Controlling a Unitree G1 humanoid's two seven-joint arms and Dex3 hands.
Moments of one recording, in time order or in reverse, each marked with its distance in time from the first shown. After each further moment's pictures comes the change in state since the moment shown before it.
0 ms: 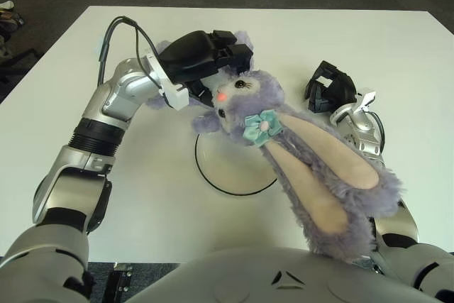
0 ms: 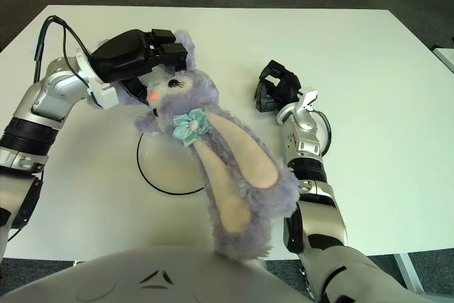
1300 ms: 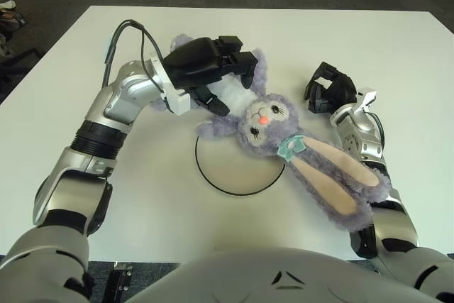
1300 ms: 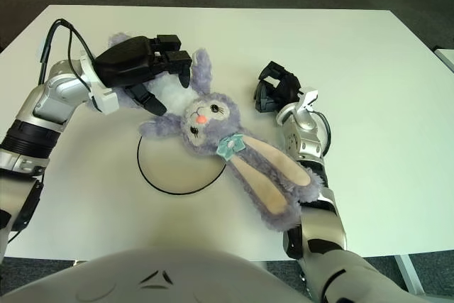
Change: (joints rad) left arm 0.029 -0.011 -0.020 -0.048 -0.073 0.019 -0.076; right arm 0.031 0.008 0.005 -0.106 0.019 0.112 -0.035
